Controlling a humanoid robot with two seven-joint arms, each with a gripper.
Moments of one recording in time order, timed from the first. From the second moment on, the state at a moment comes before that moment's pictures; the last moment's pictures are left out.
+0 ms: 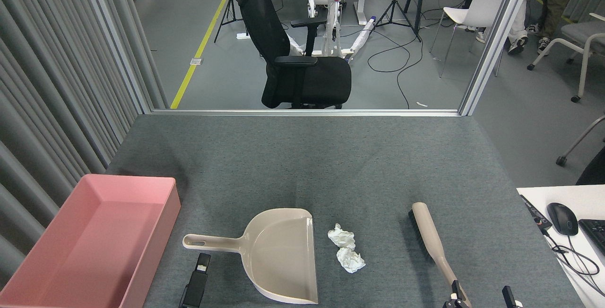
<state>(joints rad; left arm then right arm) 0.15 -0.05 0.00 -1.39 -0.38 -0.38 0.05 0.33 -0.03 -0.15 -1.66 1.45 -0.02 -0.14</state>
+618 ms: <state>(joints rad) 0.09 -0.05 0.01 -1.34 -0.38 -0.38 0.05 0.30 0.02 -0.12 -1.61 1.46 -0.01 -0.14</state>
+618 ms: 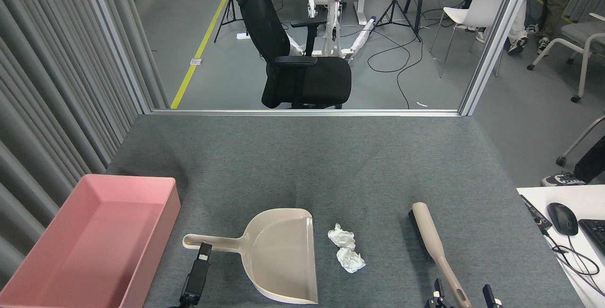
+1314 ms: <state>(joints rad) 0.00 -0.05 0.03 -1.25 -0.38 -0.38 0.05 0.28 0.03 -0.10 -1.55 1.47 -0.01 -0.16</state>
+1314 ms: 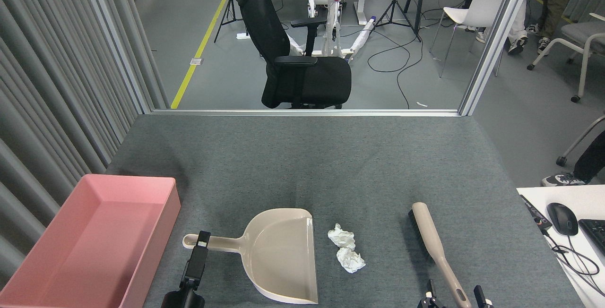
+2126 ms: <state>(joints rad) -0.11 -0.05 0.05 -1.11 -0.44 -0.41 0.13 0.27 0.03 -0.10 -1.54 1.47 -0.01 -0.17</state>
